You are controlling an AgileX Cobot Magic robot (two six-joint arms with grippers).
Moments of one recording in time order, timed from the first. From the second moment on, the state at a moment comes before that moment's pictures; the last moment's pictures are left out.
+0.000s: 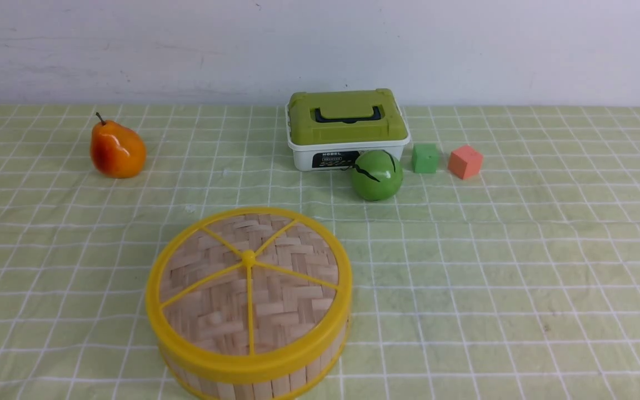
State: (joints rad) right arm -0.06 -0.01 0.02 -0.03 0.38 0.12; left arm 0.00 -0.01 0.03 0.01 0.39 -0.16
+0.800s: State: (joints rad) right arm -0.06 -0.01 0.02 -0.02 0.38 0.14; left arm 0.00 -0.01 0.03 0.01 0.39 -0.16
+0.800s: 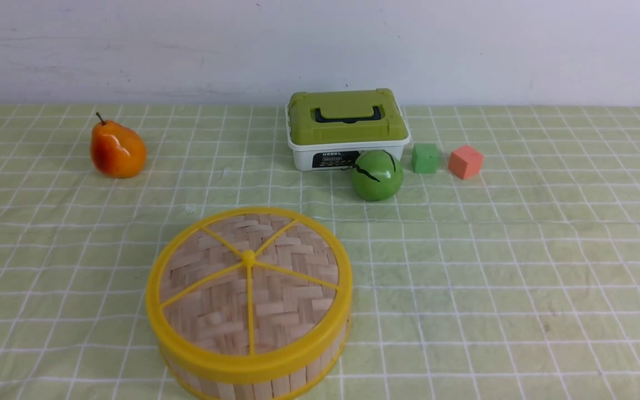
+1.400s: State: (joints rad) right arm -0.06 -0.01 0.03 0.61 0.38 0.53; left arm 0.00 -0.01 0.03 0.01 0.39 -0.16
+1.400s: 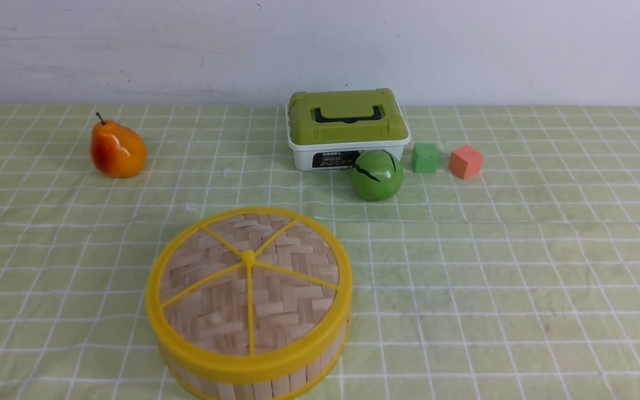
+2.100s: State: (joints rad) right arm -0.03 0.65 -0.90 0.36 0.98 -0.32; left arm 0.00 -0.01 0.03 0.01 0.39 -0.16
